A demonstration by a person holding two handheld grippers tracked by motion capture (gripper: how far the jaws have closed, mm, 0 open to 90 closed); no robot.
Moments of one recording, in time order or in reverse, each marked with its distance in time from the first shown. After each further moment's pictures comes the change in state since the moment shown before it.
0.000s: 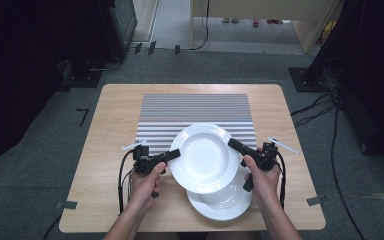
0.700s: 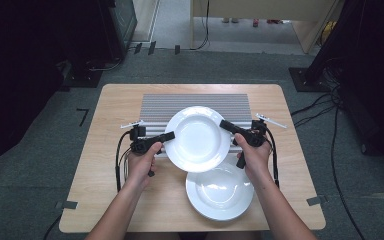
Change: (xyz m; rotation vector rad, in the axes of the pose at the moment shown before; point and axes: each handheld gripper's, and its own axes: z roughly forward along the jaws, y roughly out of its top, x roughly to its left) left arm 0.024 0.053 0.017 0.012 0.082 -0.007; right arm -0.005 0.042 0.056 0.058 -0.011 -0.044
